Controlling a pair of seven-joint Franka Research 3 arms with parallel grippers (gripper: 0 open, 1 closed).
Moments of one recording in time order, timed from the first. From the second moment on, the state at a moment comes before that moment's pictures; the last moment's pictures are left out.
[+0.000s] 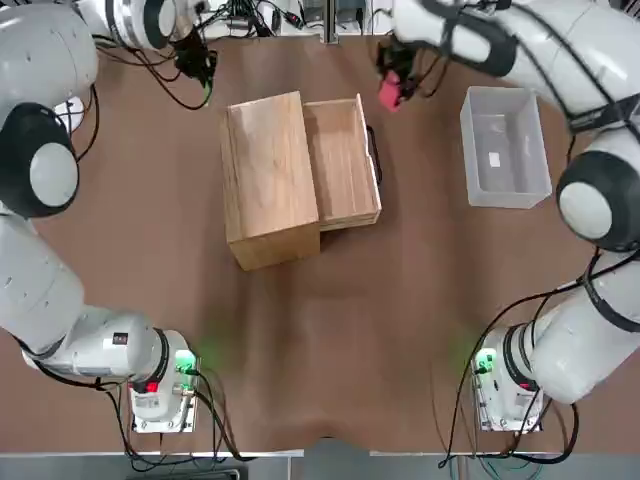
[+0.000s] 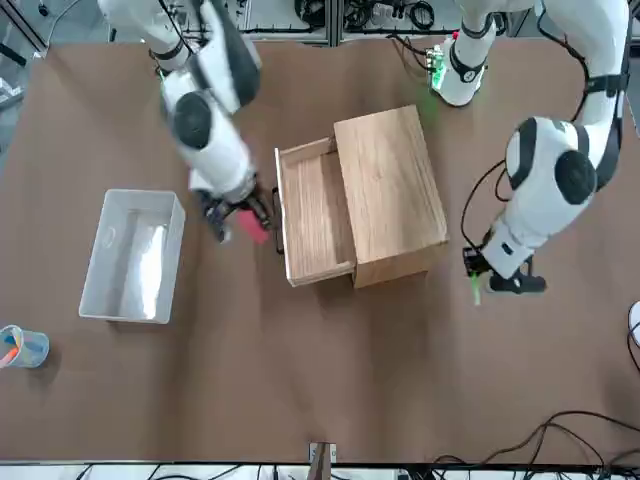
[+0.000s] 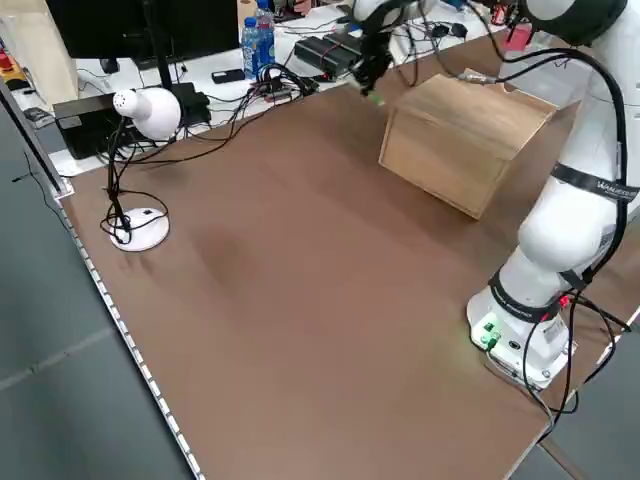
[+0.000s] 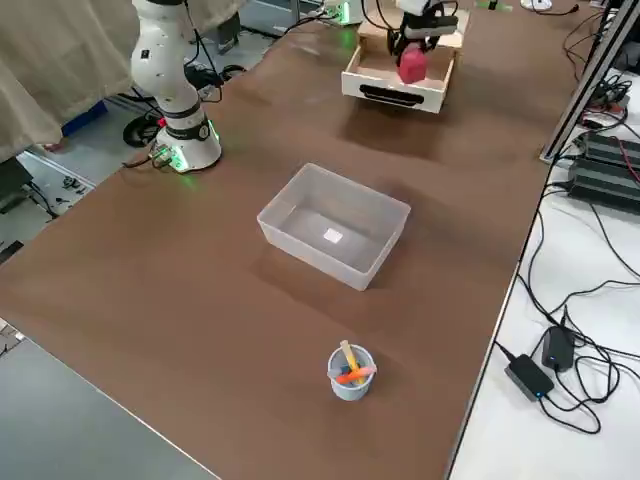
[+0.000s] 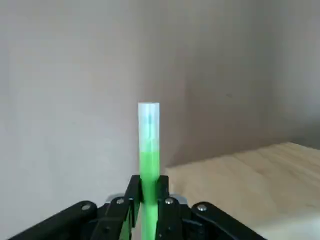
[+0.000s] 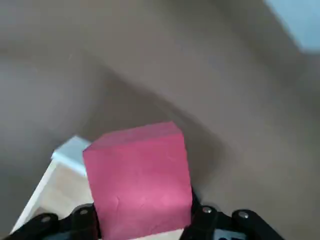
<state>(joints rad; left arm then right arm) -0.06 0.23 -0.23 -1.86 -0.02 2.17 -0.27 0.49 0.29 -0.06 -1.62 0.16 1.83 1.16</state>
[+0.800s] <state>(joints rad) -0.12 0.28 -0.62 -1.70 0.04 2.15 -0.81 0.03 0.28 -0.06 -1.83 0.10 1.85 0.22</state>
